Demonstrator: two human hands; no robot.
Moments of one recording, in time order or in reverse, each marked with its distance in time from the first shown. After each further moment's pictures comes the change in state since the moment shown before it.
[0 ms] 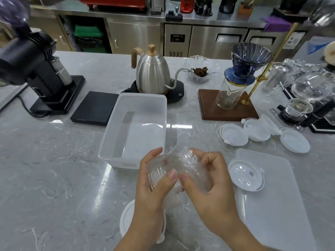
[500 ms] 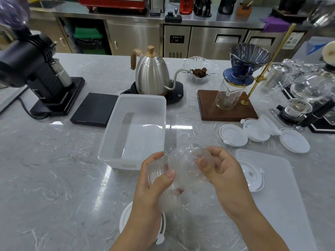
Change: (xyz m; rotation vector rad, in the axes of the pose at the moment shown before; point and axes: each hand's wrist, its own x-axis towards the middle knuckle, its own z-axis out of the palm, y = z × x) left_hand 0.002 0.006 0.000 -0.078 0.008 -0.147; right_hand 0.026 0.011 -0.032 0.112 -0.016 0.330
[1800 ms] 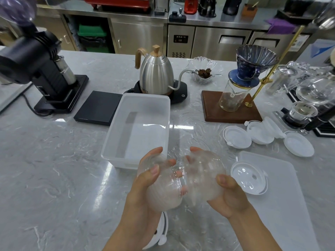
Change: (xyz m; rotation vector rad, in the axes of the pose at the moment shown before) left_hand -0.005 0.023 -0.004 -0.267 -0.112 -0.055; right_hand 0.022 0.030 -0.004 0.827 -0.639 0.200
